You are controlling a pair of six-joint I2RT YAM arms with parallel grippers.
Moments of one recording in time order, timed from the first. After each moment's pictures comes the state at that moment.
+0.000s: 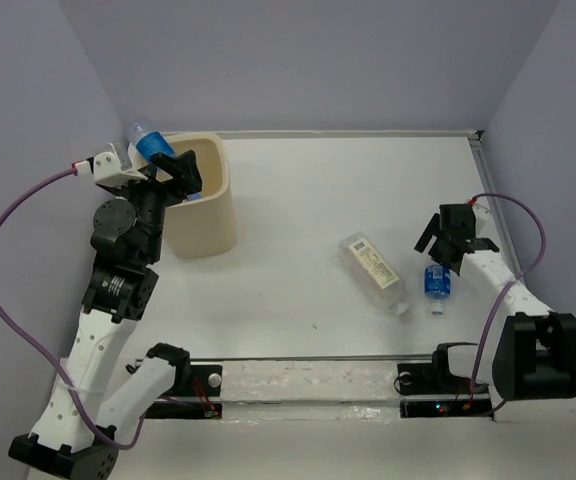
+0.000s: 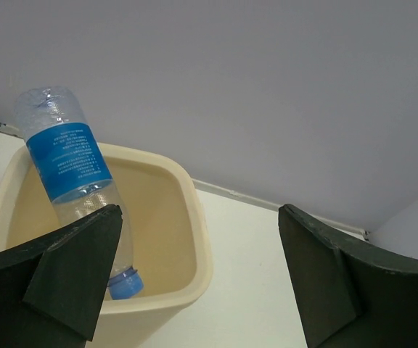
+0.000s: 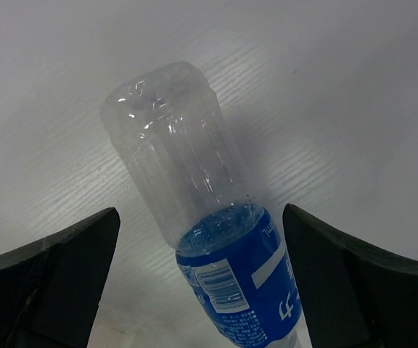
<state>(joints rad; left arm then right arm) -0.31 0.77 1.03 -0.09 -0.31 -0.41 0.03 1.19 0.71 -0.44 0.39 0.52</state>
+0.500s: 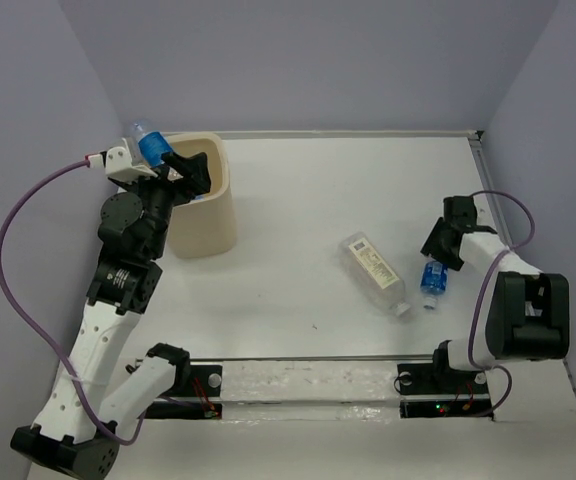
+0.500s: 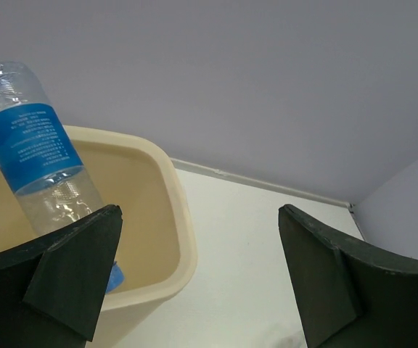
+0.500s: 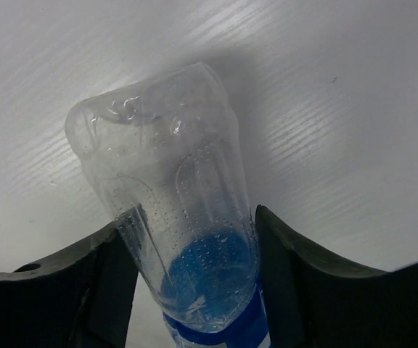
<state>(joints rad) -0.31 0.80 1.02 -0.10 -0.25 -0.43 -0.07 1.45 0.80 -0.43 0.23 0.46</state>
